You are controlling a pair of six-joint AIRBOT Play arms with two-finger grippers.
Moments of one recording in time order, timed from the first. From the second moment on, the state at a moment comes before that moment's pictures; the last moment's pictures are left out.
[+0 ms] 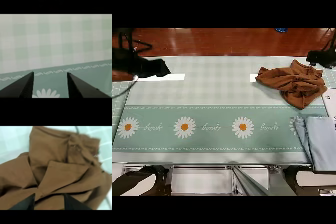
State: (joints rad) left arm -0.10 -1.14 1.30 1.34 -1.20 -1.56; right arm -0.20 -1.56 1.55 -1.71 0.95 1.80
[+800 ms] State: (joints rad) left arm -0.15 -1.12 1.10 1.29 -1.01 -1.70; right arm -0.23 -1.82 1.58 -1.37 1.06 1.60
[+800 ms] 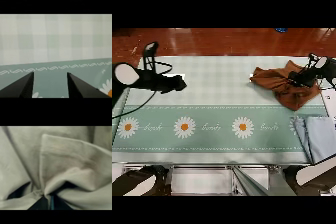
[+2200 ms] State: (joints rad) left arm -0.20 -0.73 0.71 1.24 -1.00 -1.70; right arm 0.03 -1.11 2.07 -0.89 1.02 1.17
